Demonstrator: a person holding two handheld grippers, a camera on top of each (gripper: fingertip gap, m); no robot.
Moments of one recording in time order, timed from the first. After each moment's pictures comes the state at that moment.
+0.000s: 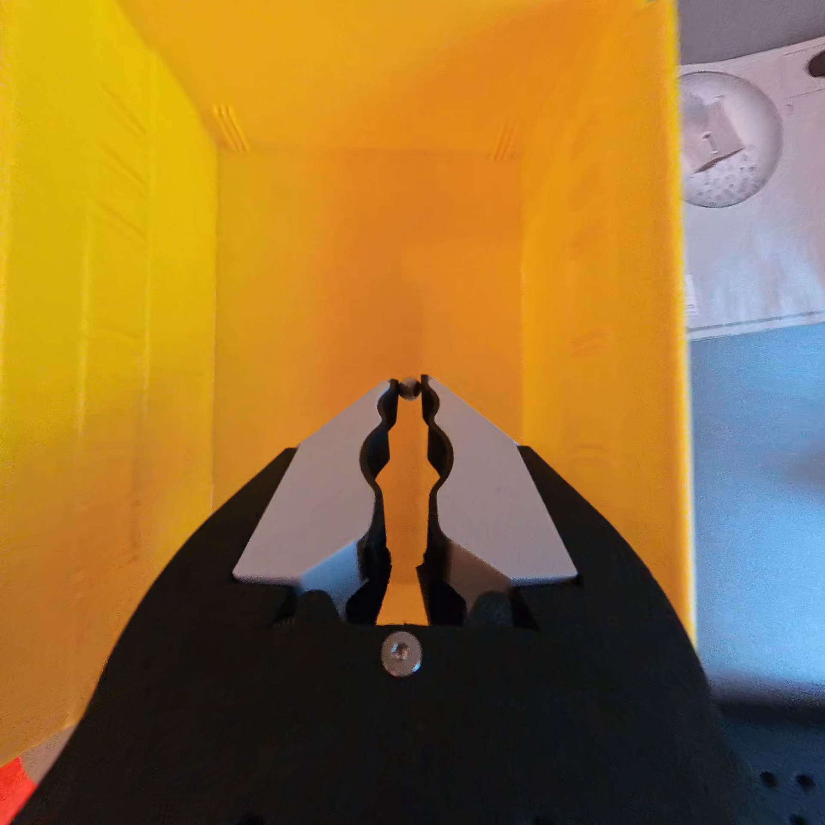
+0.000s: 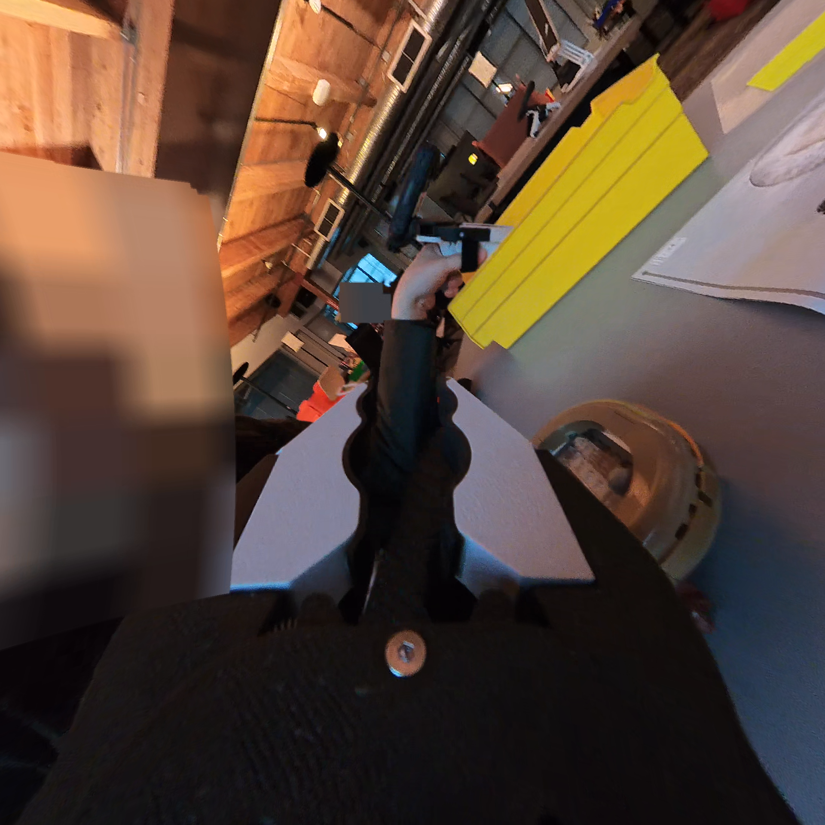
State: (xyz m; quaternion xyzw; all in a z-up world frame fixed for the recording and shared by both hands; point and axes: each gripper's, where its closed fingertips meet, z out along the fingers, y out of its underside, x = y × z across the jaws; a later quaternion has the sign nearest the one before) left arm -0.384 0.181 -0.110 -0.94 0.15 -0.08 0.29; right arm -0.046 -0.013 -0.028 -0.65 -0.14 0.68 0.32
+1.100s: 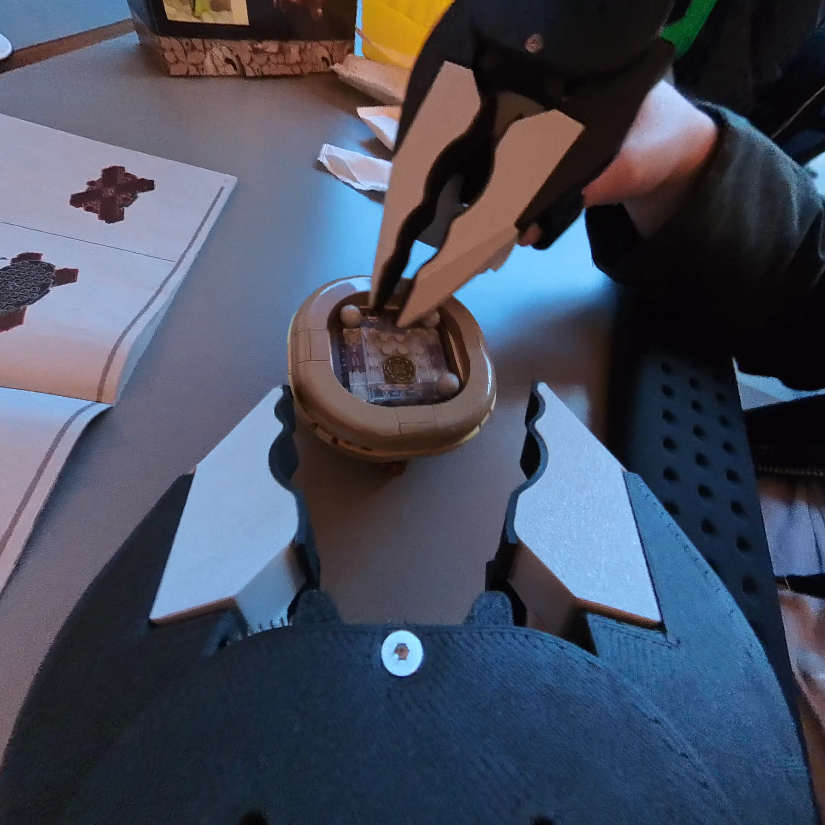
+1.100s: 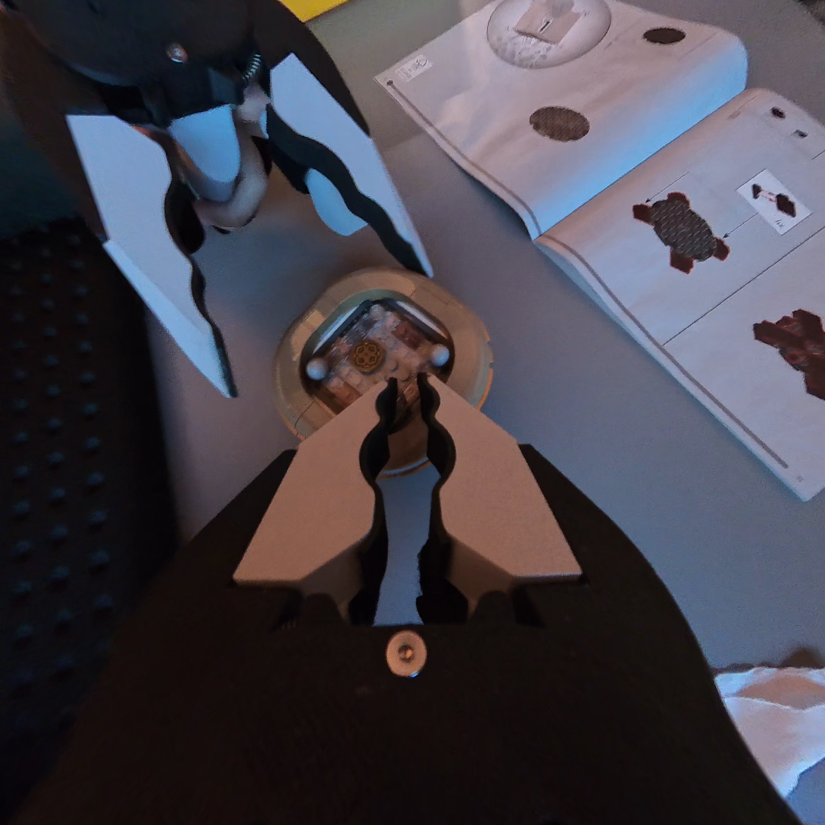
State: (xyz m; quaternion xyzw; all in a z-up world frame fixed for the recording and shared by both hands) left arm -0.039 -0.023 -0.110 -0.62 0.59 -0.44 0.27; right arm -0.012 -0.008 -0.112 -0.85 -0.33 0.20 0.35
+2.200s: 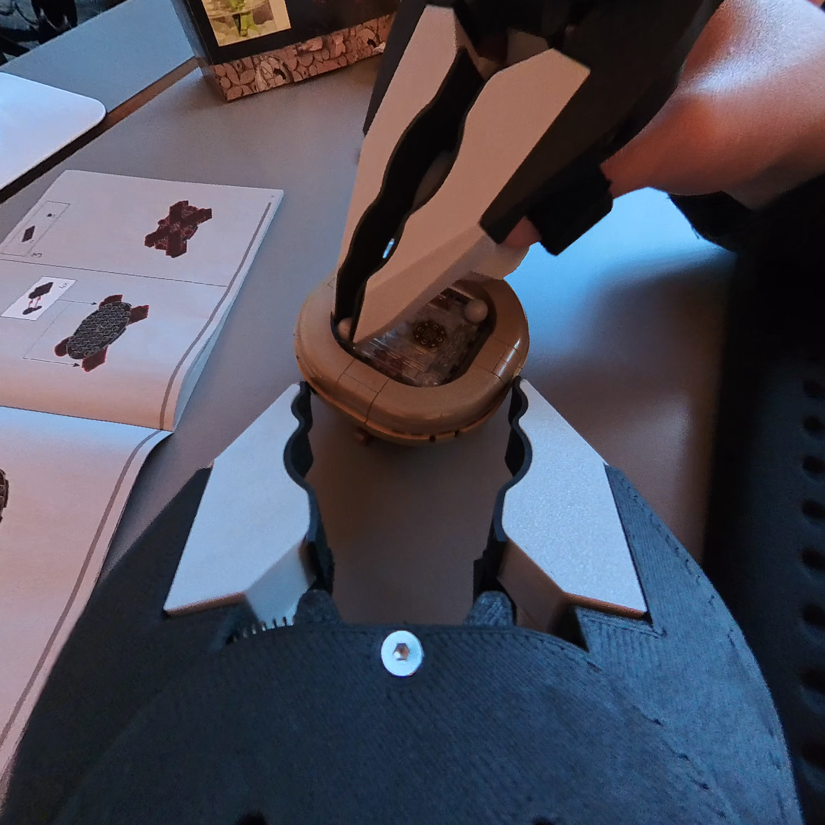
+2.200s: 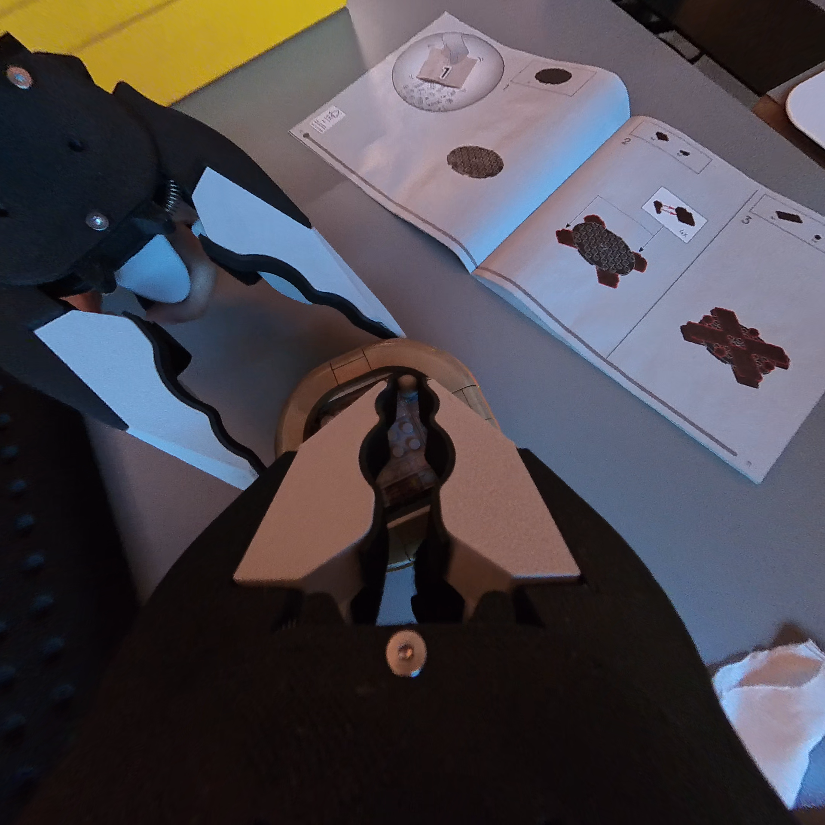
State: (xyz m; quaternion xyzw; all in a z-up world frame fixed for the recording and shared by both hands) left arm -0.020 -0.012 -0.125 -0.61 0.62 -0.35 0.34; right arm -0.013 0.022 -0.109 -0.87 -0.26 0.15 0.39
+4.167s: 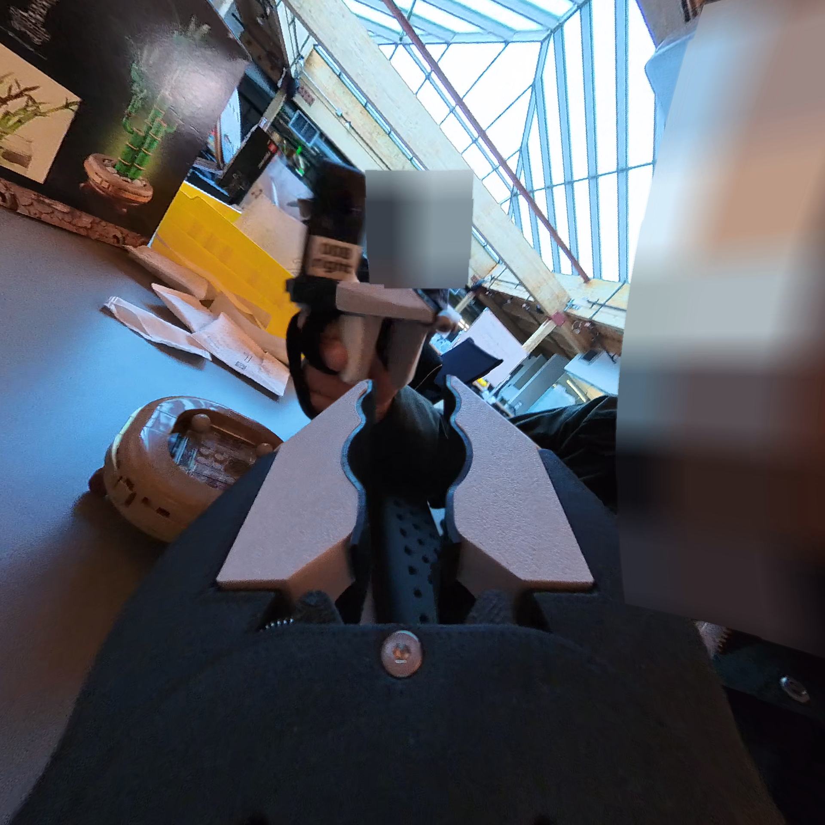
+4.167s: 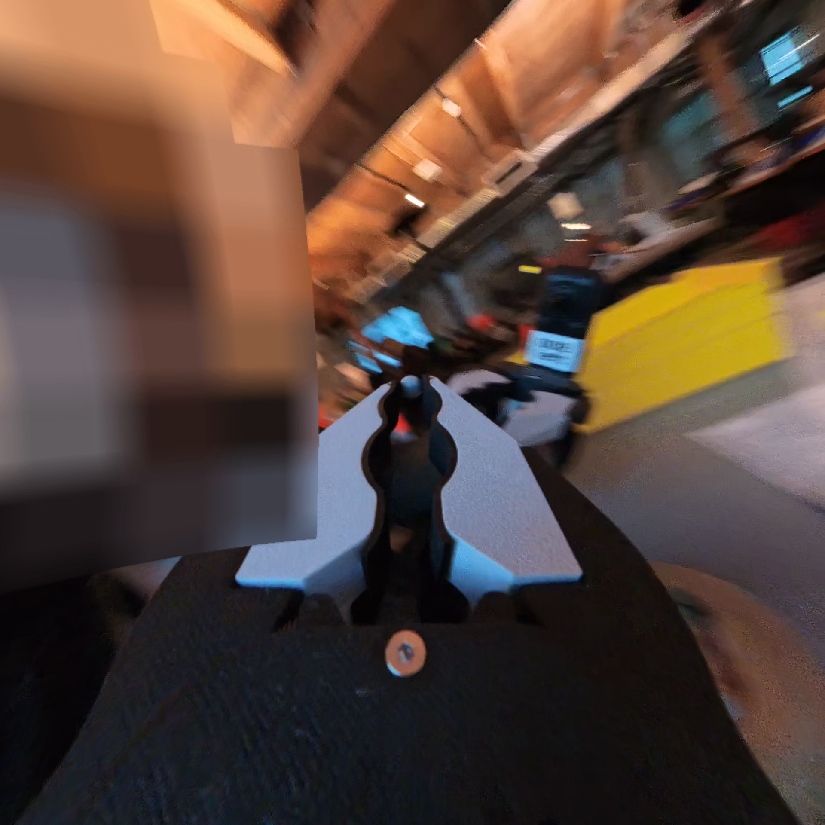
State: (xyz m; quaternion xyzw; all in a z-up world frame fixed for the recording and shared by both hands) left arm -0.068 -0.035 -0.005 -0.48 0.39 -0.78 0.12; right arm -0.059 -0.041 0.030 -0.53 -0.22 0.67 0.47
